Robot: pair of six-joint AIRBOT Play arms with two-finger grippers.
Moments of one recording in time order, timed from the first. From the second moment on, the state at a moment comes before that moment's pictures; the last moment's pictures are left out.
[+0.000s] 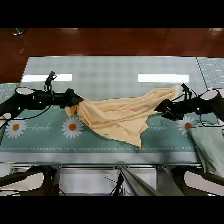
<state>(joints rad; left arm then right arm) 0.04 -1.37 0.79 0.42 -0.97 -1.05 -0.18 -1.33 0.78 -0.90 1.05 1.43</state>
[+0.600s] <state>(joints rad) 0.04 -1.37 0.79 0.42 -0.97 -1.03 -0.09 -1.49 0.89 -0.90 1.01 1.43</state>
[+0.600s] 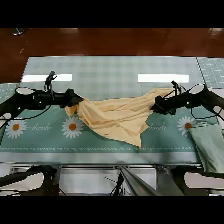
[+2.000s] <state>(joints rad) 0.27 -0.61 1.78 0.94 -1.09 -1.32 -0.10 -0.66 1.76 -0.92 1.57 1.46</state>
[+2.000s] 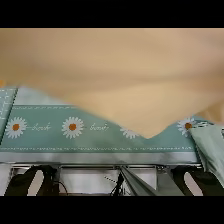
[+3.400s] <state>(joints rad) -0.06 -1.46 1.35 1.00 -0.82 -1.38 -0.12 -1.72 1.47 -0.54 1.10 1.30</state>
